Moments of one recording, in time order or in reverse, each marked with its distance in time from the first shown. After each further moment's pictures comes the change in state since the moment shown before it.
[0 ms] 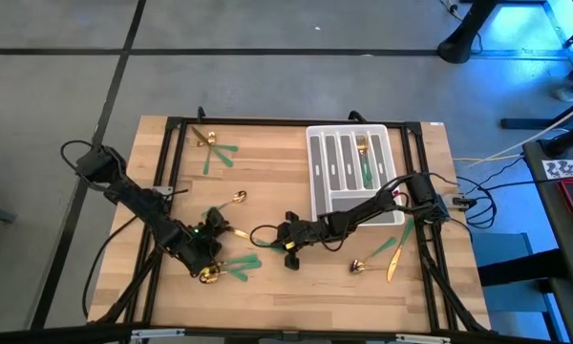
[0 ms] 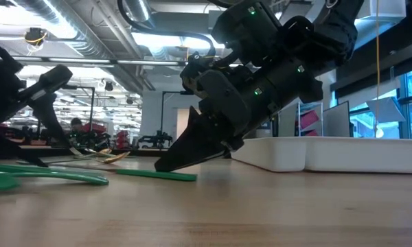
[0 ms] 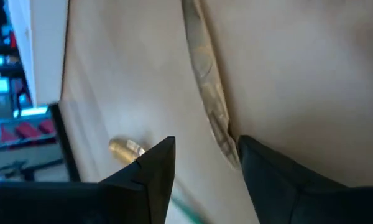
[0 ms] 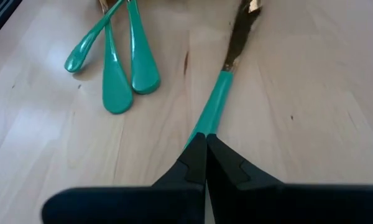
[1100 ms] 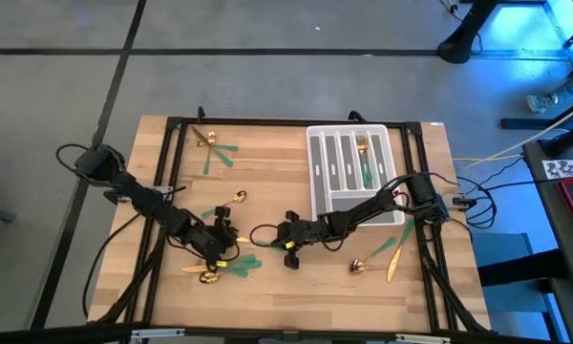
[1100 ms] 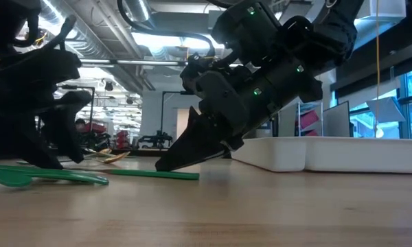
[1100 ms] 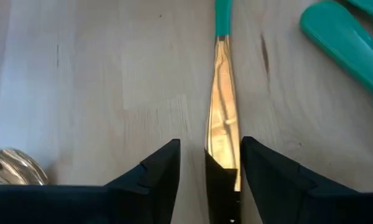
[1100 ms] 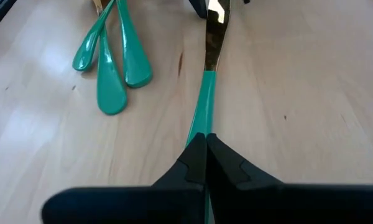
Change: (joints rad) left arm 0.165 -0.011 0.011 0.227 0.381 -0.347; right arm -0.001 -0.001 0.002 -0.020 0.008 0.005
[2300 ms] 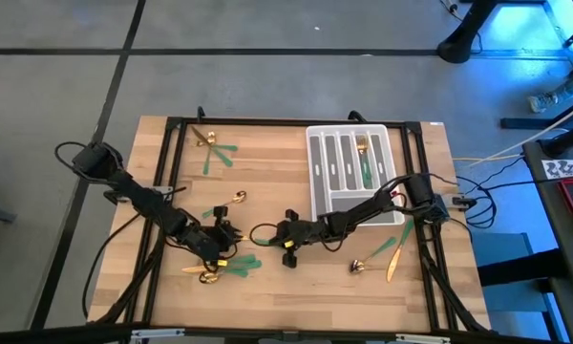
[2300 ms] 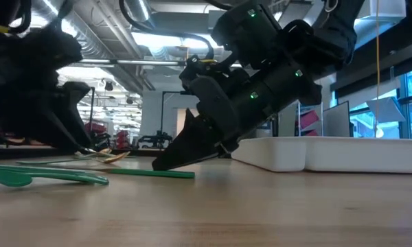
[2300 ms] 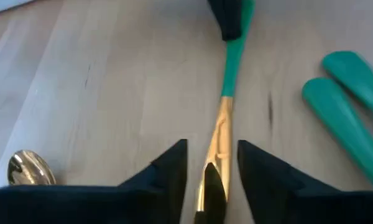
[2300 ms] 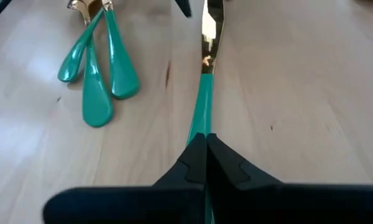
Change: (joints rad) left arm -0.018 -0.079 -0.011 0.173 -0.123 -0.092; right arm 0.000 0.013 -0.003 0.070 0.051 -0.008
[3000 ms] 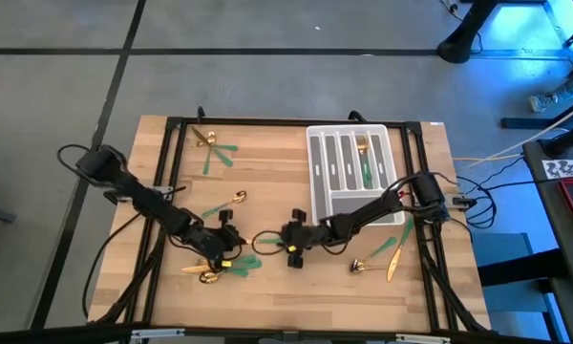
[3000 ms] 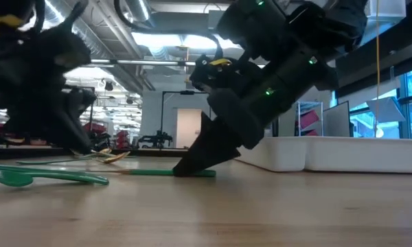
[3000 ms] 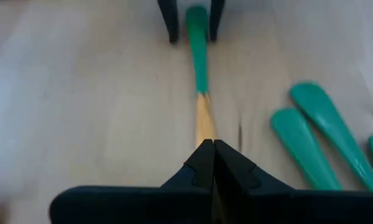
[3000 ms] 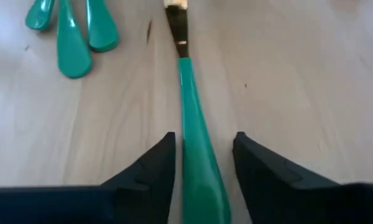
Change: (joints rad) left arm 0.031 0.036 0.001 0.139 0.098 0.001; right arm 0.012 -0.082 0.002 -0.217 0.111 -0.030
